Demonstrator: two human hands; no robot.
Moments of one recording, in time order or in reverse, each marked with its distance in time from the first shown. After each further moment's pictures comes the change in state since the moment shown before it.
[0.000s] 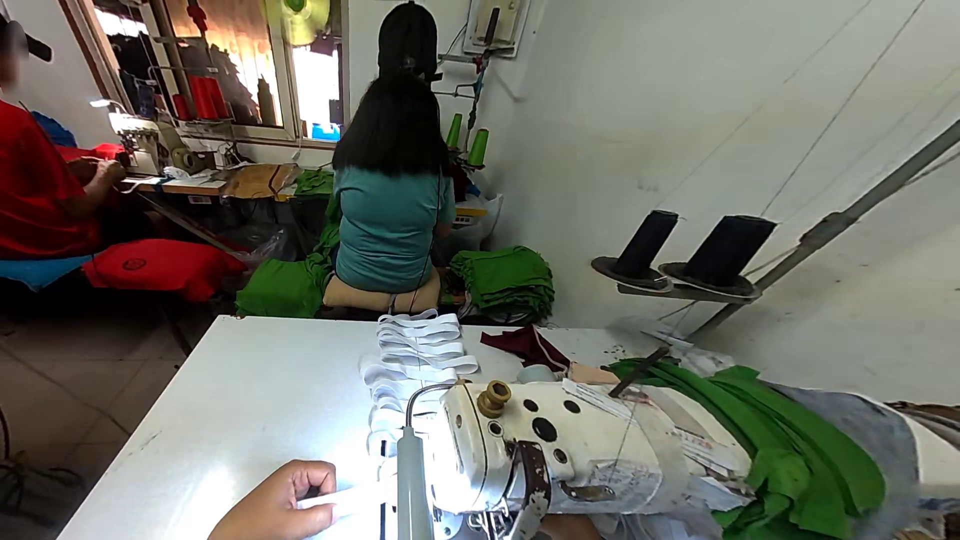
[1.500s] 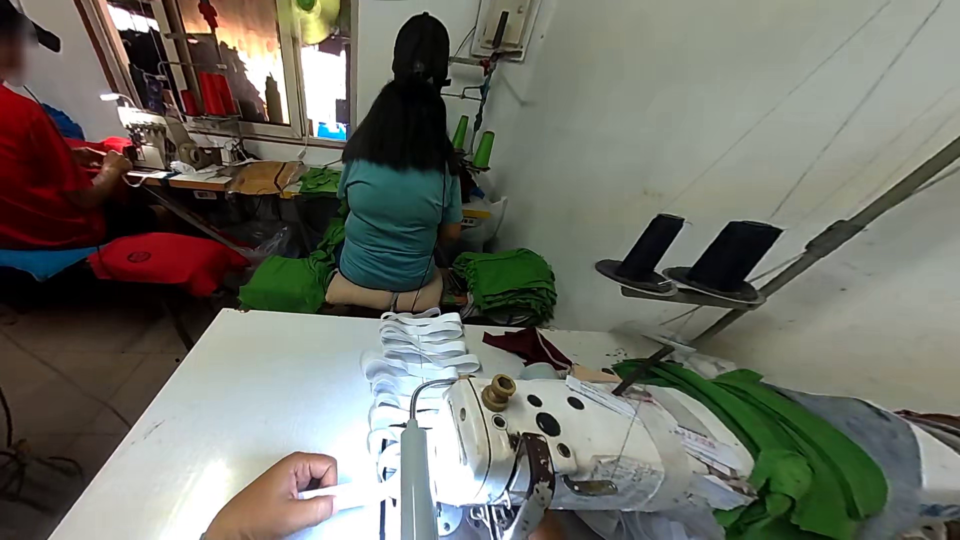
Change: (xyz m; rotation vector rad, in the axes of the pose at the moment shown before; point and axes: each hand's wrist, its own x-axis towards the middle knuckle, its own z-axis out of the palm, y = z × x) left_hand 0.001 0.001 0.000 0.010 -0.008 -0.007; right_hand 0.096 0.133 0.098 -0.351 0.047 -0.118
